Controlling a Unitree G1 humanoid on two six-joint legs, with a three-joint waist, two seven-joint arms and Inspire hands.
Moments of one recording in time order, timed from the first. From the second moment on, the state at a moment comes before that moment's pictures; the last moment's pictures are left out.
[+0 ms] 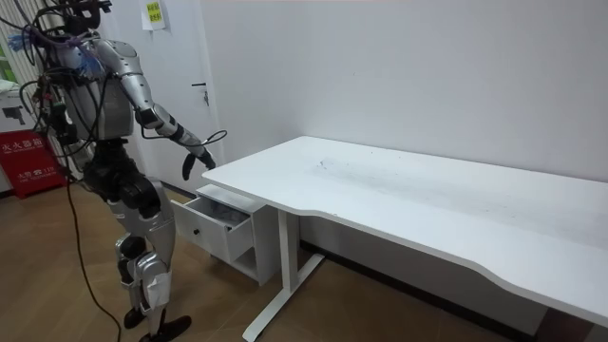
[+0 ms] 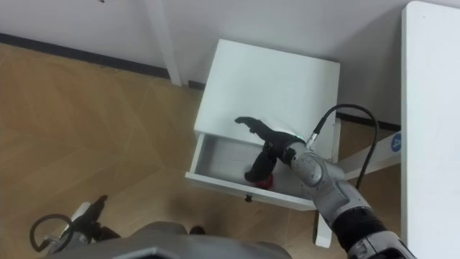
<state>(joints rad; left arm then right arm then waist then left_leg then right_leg) 0.17 0.29 -0.10 1.01 0.39 -0.04 0.12 -0.03 -0.39 0.41 0.50 -0.46 -0.11 0.16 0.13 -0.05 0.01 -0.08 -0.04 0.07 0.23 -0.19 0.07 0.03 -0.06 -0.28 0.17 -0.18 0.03</state>
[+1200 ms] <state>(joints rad) 0.18 0.29 0.02 1.13 0.30 -0.04 0.19 0.15 -0.34 -0.02 1.10 -0.04 -0.10 -0.16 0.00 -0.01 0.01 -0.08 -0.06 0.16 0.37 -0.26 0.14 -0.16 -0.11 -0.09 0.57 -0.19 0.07</state>
